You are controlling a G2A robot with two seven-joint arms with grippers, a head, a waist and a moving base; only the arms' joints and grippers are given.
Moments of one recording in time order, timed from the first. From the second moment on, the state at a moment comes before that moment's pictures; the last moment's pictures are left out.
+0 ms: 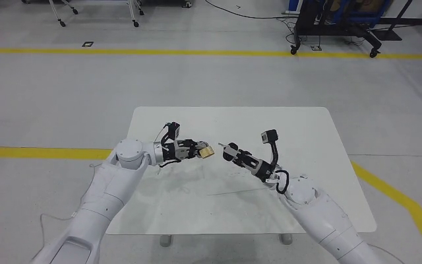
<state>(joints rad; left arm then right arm) 0.88 -1.21 -0.98 -1.03 -0.47 0.02 -1.05 -1.28 -1.09 1.00 -1.45 0.30 -0.58 0.47</state>
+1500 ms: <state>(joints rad) 0.91 -1.22 -1.00 -1.05 -0.46 0.10 -0.96 -1.34 -1.14 0.95 -1.60 0.29 -0.04 0.29</state>
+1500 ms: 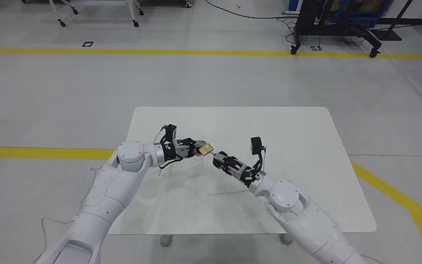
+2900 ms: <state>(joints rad) 0.92 -1.23 -1.01 -1.04 -0.49 0.11 -0.95 -1.36 -1.18 0.96 -1.60 0.24 -0.04 0.30</state>
